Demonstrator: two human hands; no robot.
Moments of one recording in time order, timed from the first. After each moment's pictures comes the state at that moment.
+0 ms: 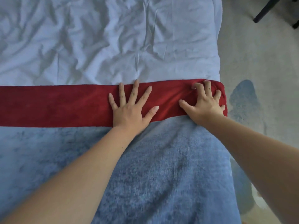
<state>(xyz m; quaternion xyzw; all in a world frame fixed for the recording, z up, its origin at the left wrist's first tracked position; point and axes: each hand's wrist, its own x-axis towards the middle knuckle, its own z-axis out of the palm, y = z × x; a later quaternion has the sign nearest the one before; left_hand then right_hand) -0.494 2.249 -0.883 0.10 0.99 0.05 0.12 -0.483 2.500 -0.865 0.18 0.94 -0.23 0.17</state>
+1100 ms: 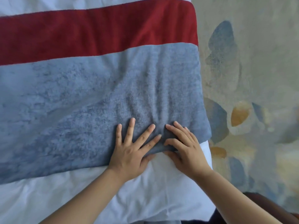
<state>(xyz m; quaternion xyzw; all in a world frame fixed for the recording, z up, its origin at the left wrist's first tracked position) -0.162 2.219 -0.873 0.39 0.91 0.05 0.12 -0.098 2.451 -0.869 -0.06 0.95 -0.31 0.05</state>
